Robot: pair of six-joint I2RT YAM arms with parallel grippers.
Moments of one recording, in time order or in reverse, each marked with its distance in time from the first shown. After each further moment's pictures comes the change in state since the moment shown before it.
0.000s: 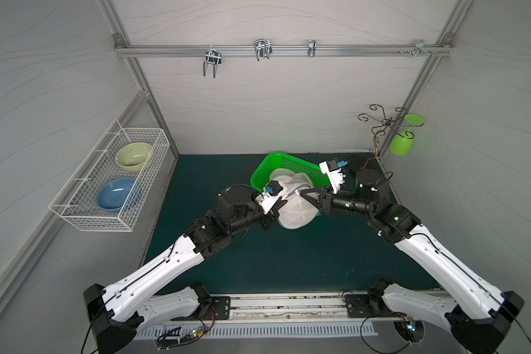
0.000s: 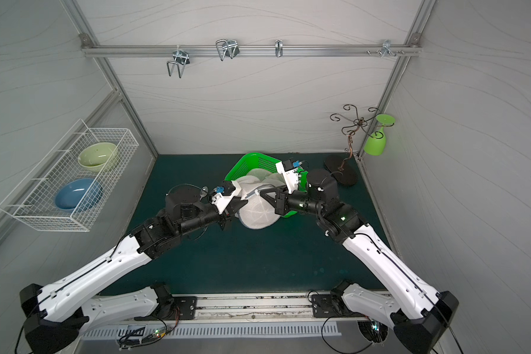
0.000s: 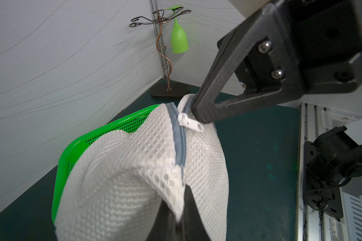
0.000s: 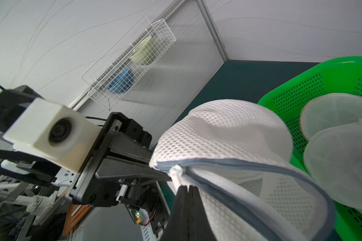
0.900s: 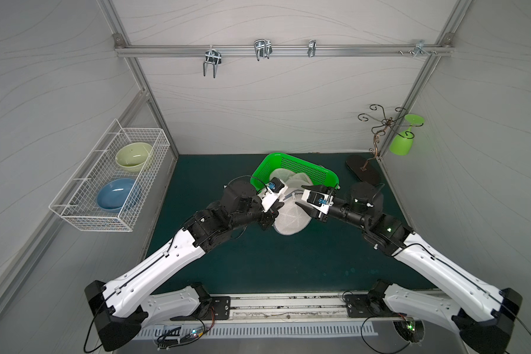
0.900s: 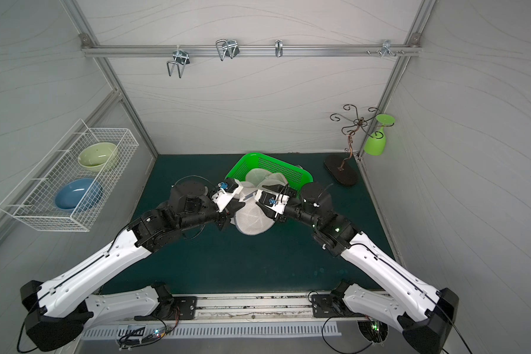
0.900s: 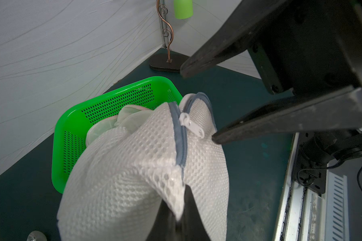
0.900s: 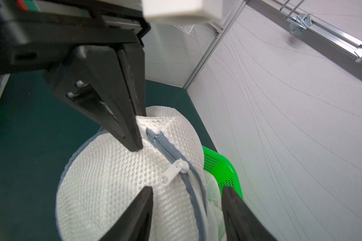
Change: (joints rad) left arm 0.000 0.061 0.133 -0.254 -0.019 -0.056; right arm 0.143 -0.023 -0.140 0.186 0.269 -1.125
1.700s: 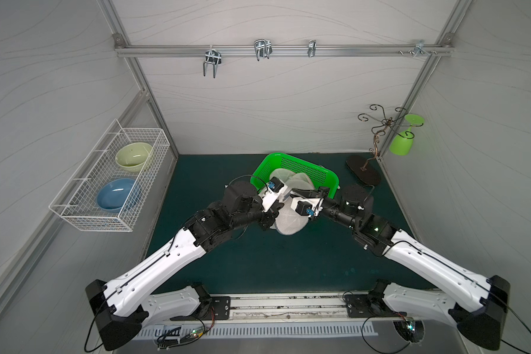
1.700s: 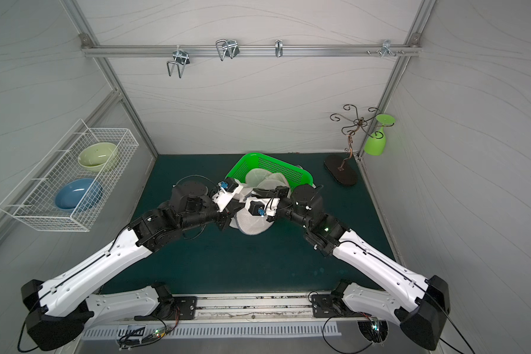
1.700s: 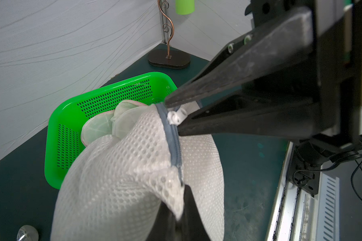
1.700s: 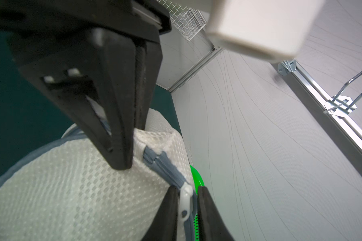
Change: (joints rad) left arm 0.000 0.006 0.002 -0.008 0.003 -0.032; right arm 0.050 0.044 -0.043 0.162 0.076 -0.225
